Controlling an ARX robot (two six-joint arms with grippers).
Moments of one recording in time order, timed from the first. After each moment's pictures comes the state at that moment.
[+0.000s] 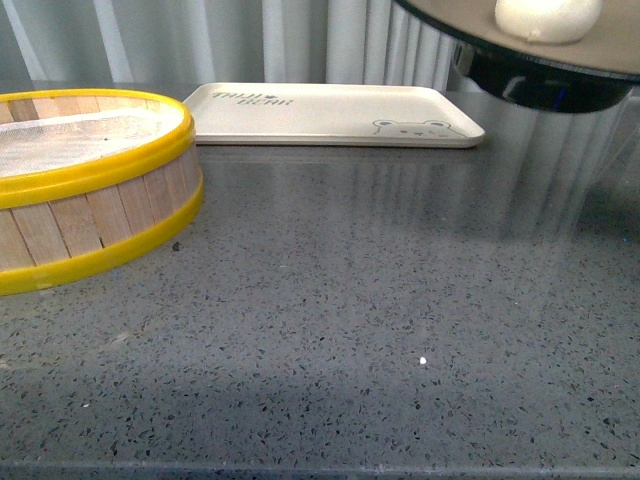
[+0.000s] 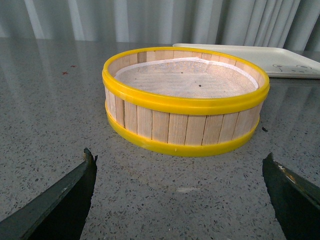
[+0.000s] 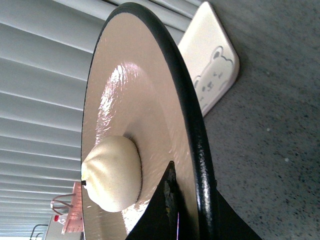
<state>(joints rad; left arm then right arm) 0.00 0.00 0.03 0.00 0.00 0.00 -0.04 1.34 0.70 0.52 -0.43 1.13</state>
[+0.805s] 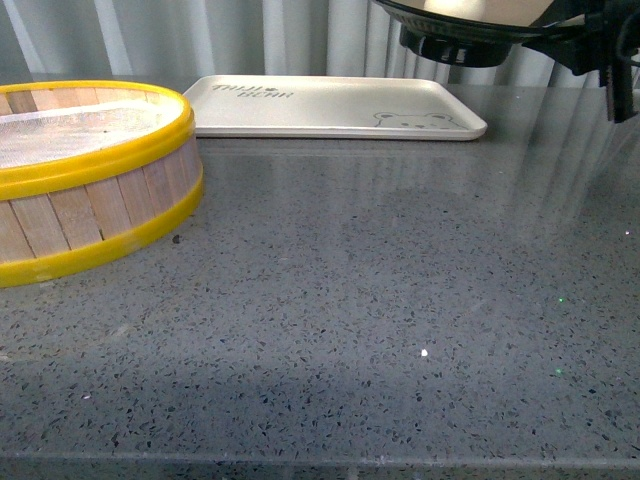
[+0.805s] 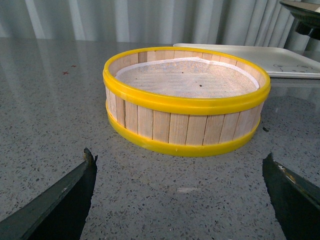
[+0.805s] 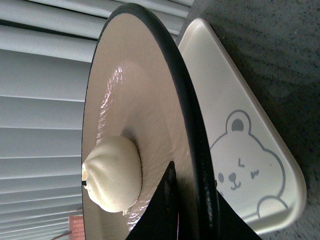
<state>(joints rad) 0.00 0.00 0.03 0.00 0.00 0.00 0.01 2.11 1.67 0.17 -0.40 1.21</state>
